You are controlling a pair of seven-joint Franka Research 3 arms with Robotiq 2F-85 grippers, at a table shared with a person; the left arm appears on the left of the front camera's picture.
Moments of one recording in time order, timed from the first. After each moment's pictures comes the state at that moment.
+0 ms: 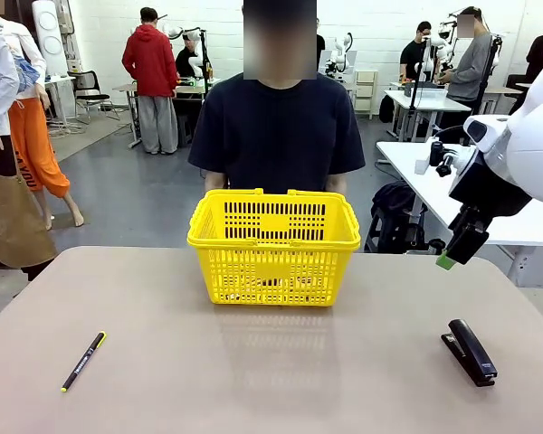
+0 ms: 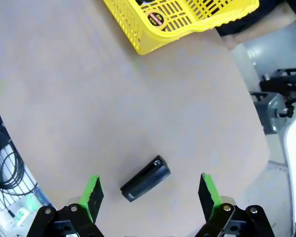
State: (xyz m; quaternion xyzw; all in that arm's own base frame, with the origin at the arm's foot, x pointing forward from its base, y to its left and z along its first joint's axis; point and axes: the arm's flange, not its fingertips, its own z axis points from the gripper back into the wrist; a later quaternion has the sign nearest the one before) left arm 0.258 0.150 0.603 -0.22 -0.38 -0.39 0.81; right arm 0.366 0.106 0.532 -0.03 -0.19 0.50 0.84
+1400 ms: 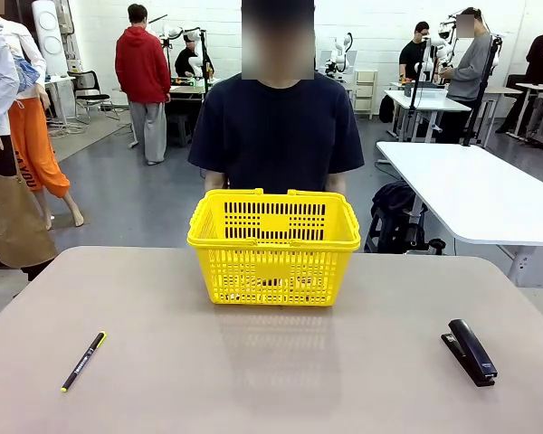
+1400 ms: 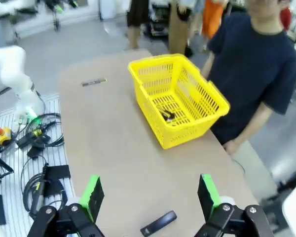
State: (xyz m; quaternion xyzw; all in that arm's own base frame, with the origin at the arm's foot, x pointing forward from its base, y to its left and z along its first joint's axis) left arm 0.258 0.150 0.604 -0.22 -0.38 -0.39 0.81; right arm 0.294 -0.081 0.660 0.24 -0.43 0.50 0.71
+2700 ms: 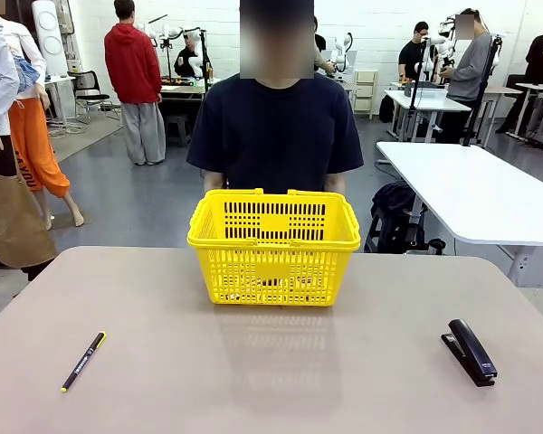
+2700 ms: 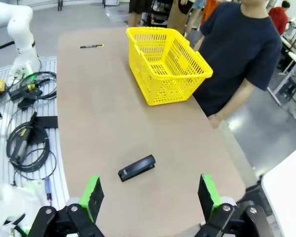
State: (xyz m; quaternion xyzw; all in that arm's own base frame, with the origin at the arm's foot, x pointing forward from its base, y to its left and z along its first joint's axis) left arm 0.258 0.150 0.604 -0.22 -0.38 -0.39 0.81; right arm 0.265 -0.216 0.612 0.18 -0.43 0.54 0.70
